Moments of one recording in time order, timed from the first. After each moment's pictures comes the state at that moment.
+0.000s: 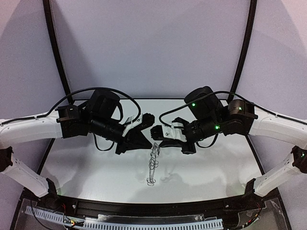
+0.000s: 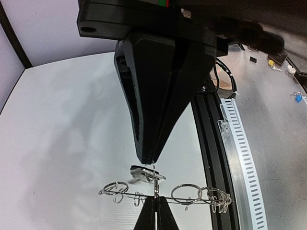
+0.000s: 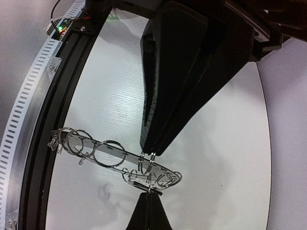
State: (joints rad) left arm -1.00 1.40 1.19 -0.39 0.50 0.38; right arm 1.11 1.34 1.28 -0.65 -0.19 -0.70
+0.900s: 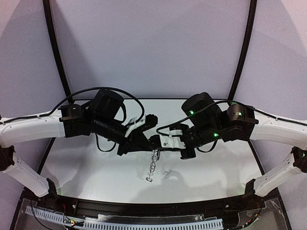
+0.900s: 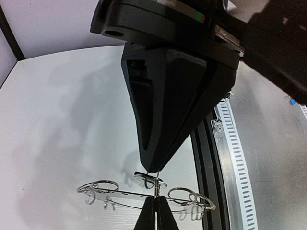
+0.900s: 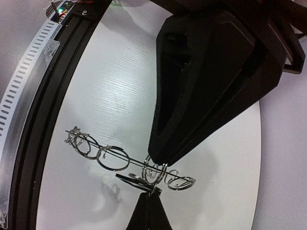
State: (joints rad) left arm -1.01 1.43 1.22 -0.42 0.51 0.34; right arm 1.18 1.34 1.26 -0.65 -0.08 -0.75
